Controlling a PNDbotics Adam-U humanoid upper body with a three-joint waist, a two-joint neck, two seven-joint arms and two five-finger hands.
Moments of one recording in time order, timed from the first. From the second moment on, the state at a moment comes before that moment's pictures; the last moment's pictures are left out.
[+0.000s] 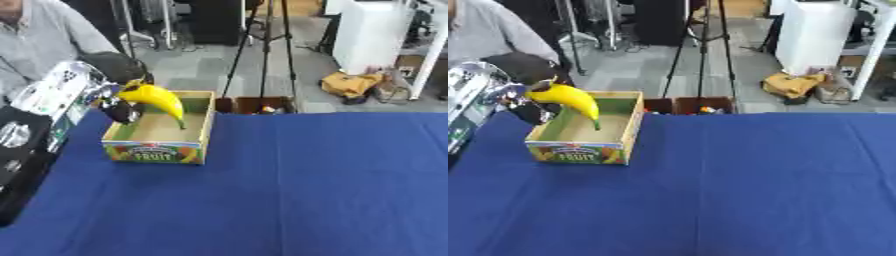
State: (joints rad) left arm -1.14 0.47 -0.27 -1.13 -1.31 -0.08 -0.62; right arm -0.24 -0.98 -0.17 -1.99 0.30 -0.35 -0.69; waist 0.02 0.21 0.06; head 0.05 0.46
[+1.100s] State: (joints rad) left arm -1.25 0.33 -0.11 -0.83 -1.59 0.05 -0.40; right arm -0.29 -0.97 -0.15 -1.99 0.29 -0.37 -0.68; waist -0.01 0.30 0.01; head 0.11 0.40
